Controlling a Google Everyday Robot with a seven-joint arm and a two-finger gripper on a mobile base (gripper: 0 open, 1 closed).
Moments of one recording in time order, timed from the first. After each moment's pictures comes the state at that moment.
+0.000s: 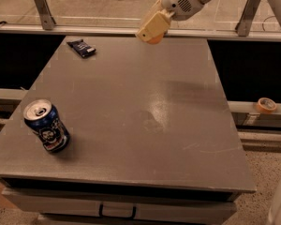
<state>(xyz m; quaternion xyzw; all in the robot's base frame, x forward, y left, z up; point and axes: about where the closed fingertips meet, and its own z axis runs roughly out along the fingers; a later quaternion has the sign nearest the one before) 0.643 -0.026 0.994 -0.59 0.70 0.19 0.35</state>
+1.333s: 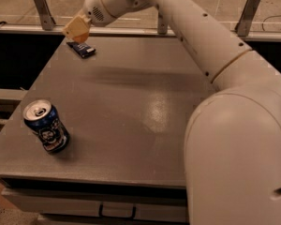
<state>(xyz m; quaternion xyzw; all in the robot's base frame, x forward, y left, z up) 0.720 0.183 0.970 -0.56 0.66 0.27 0.42</state>
